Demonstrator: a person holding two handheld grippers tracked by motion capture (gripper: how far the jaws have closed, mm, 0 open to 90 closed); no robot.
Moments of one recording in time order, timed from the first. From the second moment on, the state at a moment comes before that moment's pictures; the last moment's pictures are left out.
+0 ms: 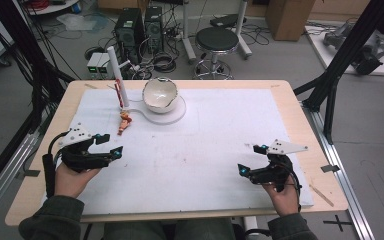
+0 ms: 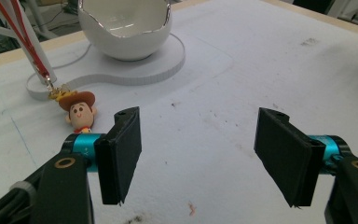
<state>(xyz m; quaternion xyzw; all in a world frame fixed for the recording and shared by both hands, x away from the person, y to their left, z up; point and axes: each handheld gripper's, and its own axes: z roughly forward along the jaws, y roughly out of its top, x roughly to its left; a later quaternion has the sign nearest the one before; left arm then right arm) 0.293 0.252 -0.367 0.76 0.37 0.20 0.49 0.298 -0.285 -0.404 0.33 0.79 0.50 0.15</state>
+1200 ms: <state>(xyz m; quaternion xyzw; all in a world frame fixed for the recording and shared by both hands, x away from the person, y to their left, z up) 0.255 0.268 -0.385 0.76 0.38 0.20 0.49 0.299 -0.284 -0.406 0.34 0.79 0.49 0.14</state>
